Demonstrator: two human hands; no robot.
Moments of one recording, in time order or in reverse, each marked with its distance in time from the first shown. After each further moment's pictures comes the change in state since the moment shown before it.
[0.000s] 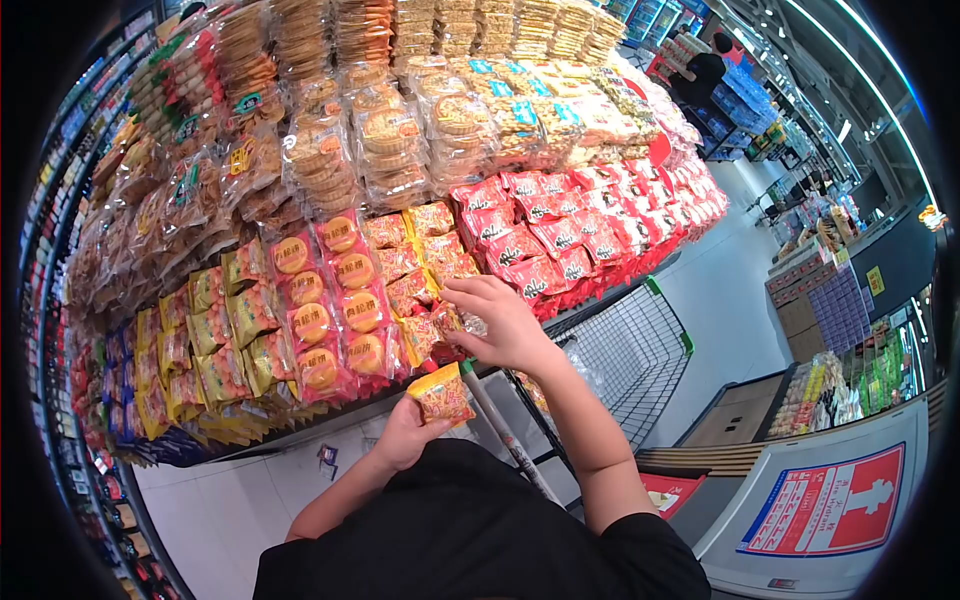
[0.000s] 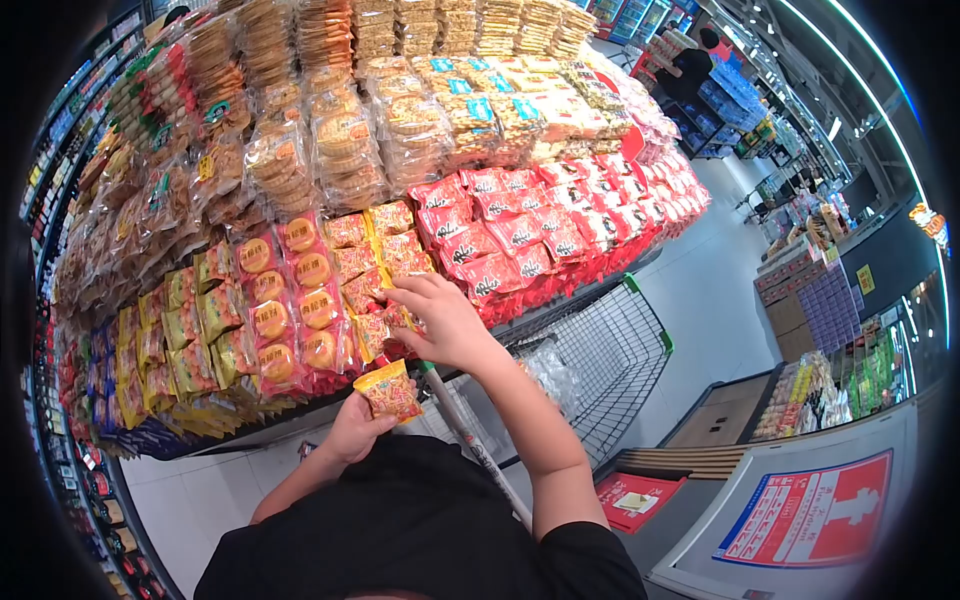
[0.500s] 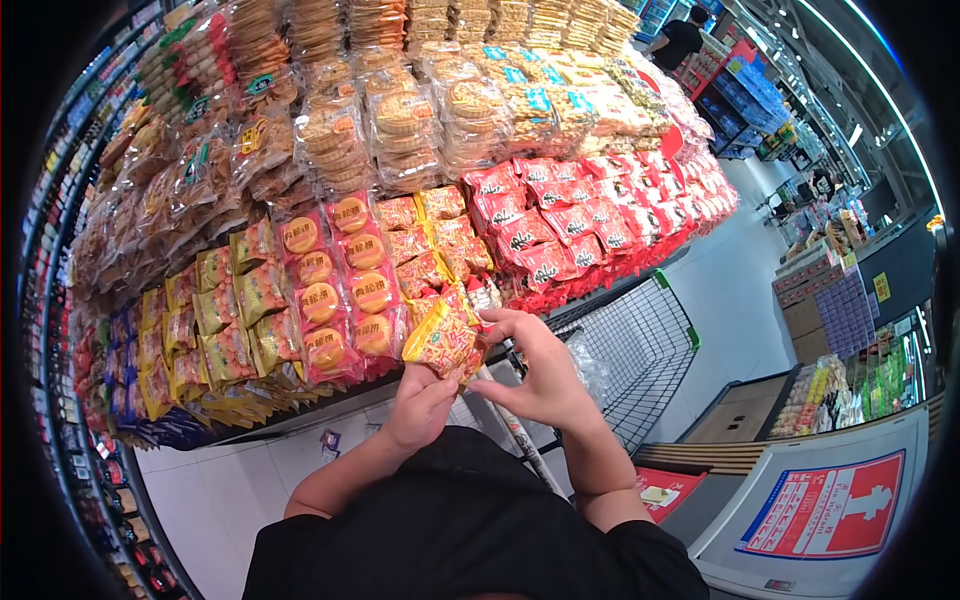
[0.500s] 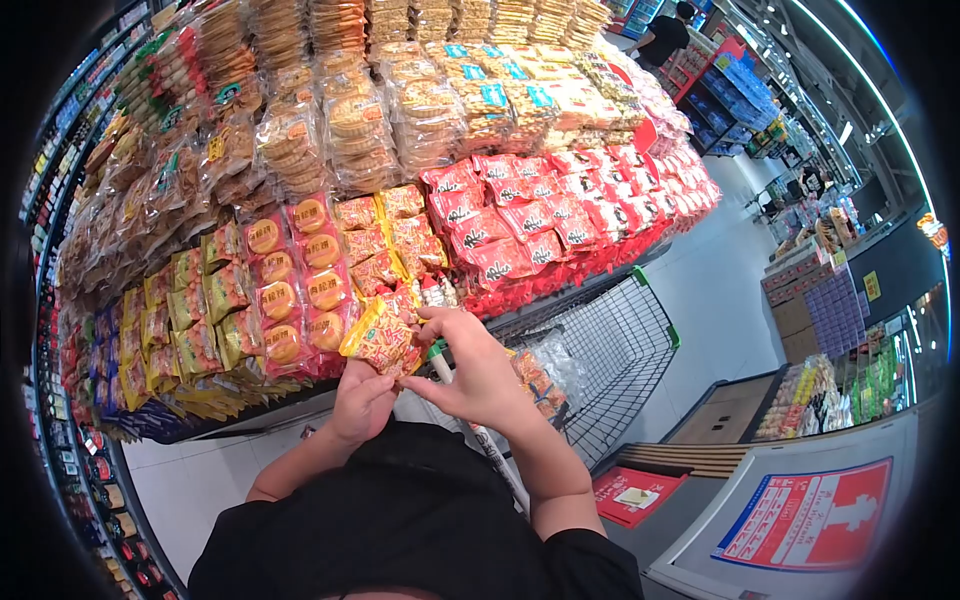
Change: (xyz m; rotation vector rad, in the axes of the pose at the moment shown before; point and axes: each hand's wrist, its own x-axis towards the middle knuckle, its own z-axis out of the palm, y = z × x) left_hand 0.015 0.054 0.059 -0.197 -0.035 0.286; right_hand -0.044 -0.069 -0.027 0.211 0.133 0.182
